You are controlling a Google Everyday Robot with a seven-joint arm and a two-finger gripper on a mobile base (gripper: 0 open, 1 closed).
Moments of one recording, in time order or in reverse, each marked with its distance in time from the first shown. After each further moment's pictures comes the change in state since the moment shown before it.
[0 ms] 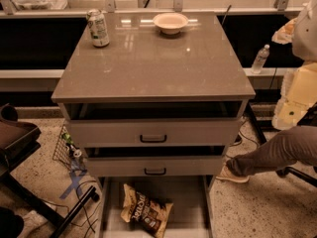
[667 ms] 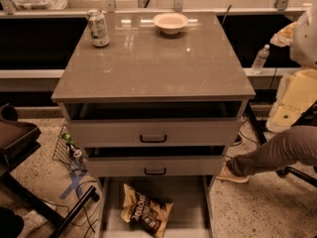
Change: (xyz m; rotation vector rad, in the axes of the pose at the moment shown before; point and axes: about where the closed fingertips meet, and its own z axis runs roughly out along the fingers) arm -0.001 0.001 0.006 0.018 -0.037 0.015
